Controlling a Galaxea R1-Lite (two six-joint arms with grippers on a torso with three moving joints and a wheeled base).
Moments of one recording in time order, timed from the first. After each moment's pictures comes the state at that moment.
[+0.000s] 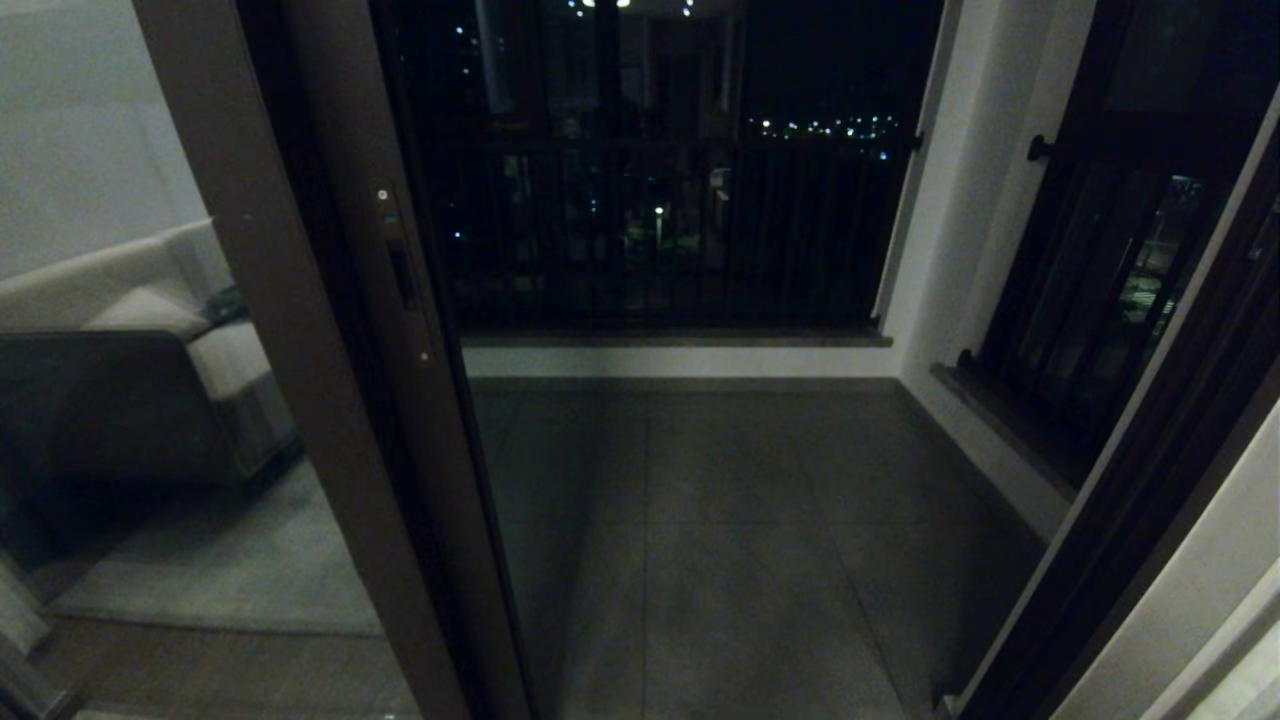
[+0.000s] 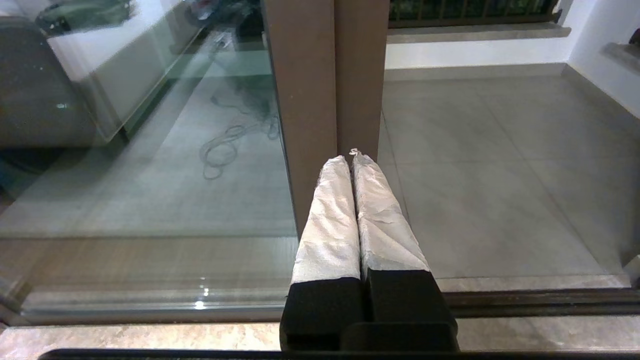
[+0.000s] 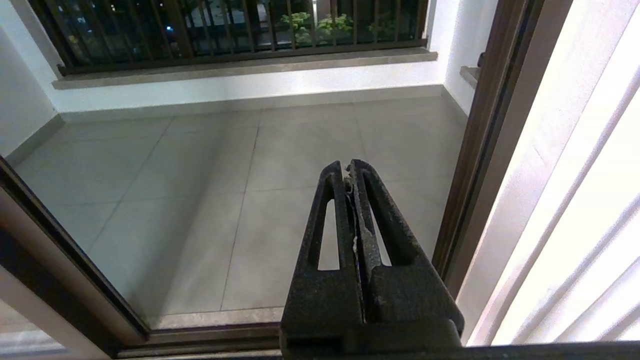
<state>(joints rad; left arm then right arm) 0.00 0.00 -0.04 0.11 -0.02 0.06 0.00 0.00 0.00 0.01 -0.02 0.03</state>
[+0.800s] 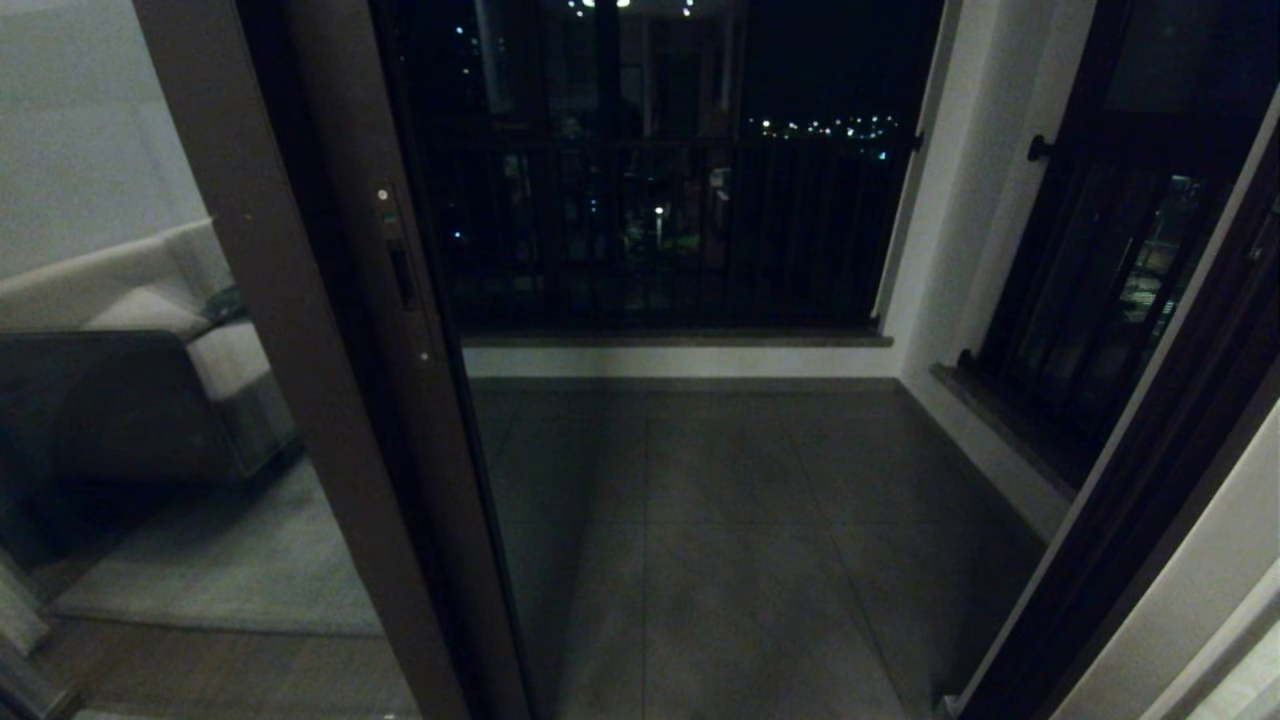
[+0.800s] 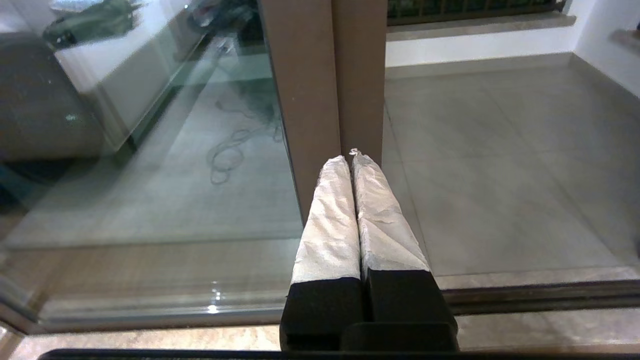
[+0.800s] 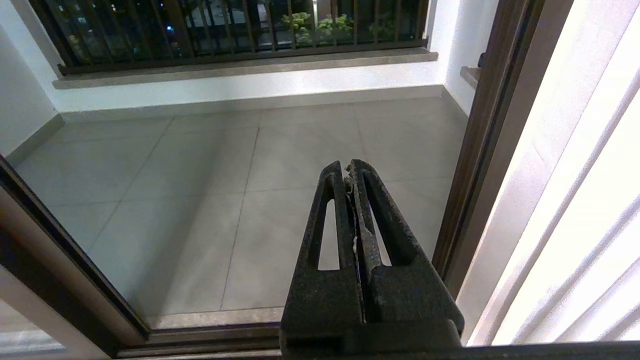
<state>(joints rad) 0.00 0.00 -0.04 0.11 -0.02 0.11 0.00 0.00 0.00 0.01 -0.02 0.03</state>
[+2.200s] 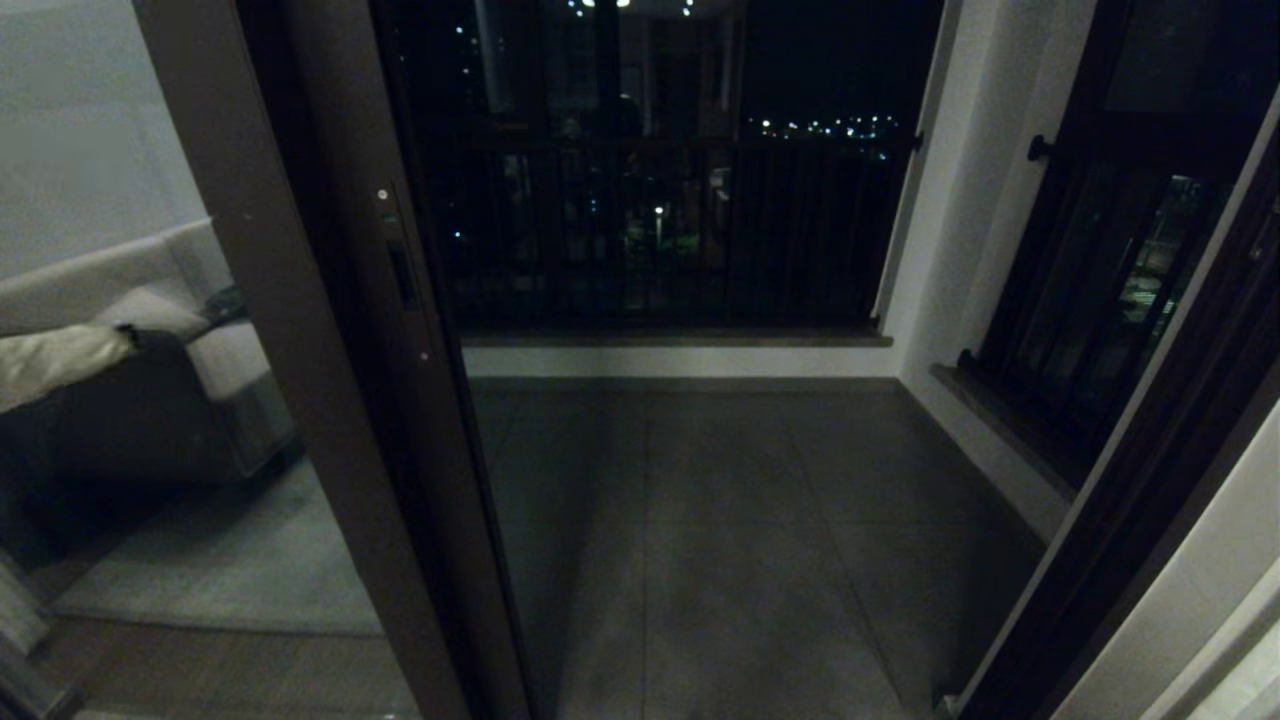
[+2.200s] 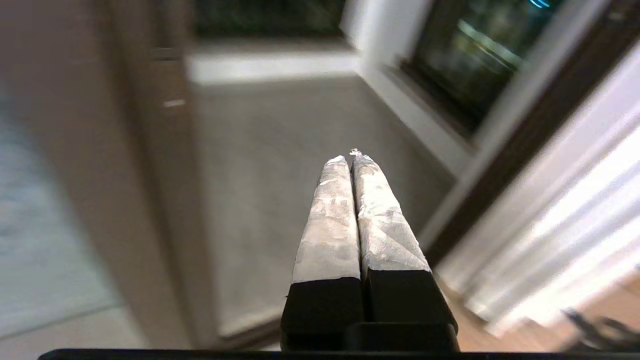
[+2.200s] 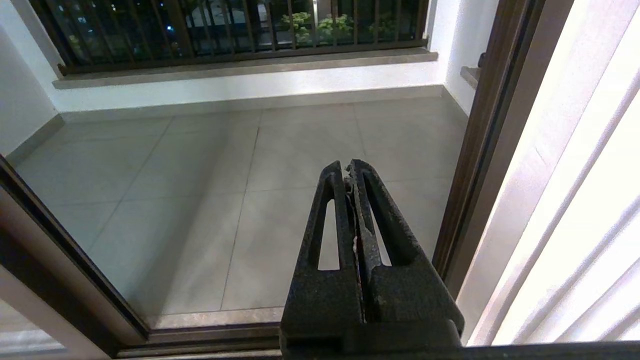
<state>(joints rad) -0.13 0.94 -0.95 0.10 -0.37 -0.16 0.00 0.00 0.00 0.01 -0.02 0.03</state>
